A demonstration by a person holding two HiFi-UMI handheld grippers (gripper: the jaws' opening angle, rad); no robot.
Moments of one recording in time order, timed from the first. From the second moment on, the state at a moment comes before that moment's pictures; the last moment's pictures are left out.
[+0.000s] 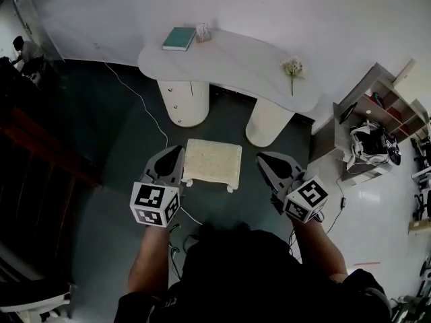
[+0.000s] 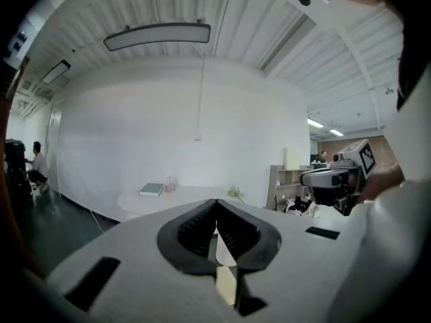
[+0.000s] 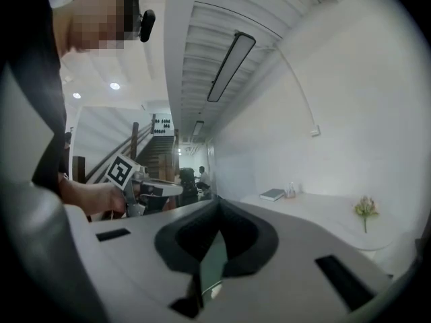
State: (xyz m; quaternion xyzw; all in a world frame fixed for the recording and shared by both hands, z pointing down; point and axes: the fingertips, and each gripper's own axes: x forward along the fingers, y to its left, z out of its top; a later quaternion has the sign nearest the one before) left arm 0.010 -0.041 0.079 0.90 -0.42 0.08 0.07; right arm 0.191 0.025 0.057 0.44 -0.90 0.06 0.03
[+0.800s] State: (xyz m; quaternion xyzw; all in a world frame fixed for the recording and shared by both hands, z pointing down) left arm -0.004 0.002 0.081 0.89 -0.44 0.10 0.06; right arm 0.209 0.056 0.061 0.47 -0.88 0.09 -0.03
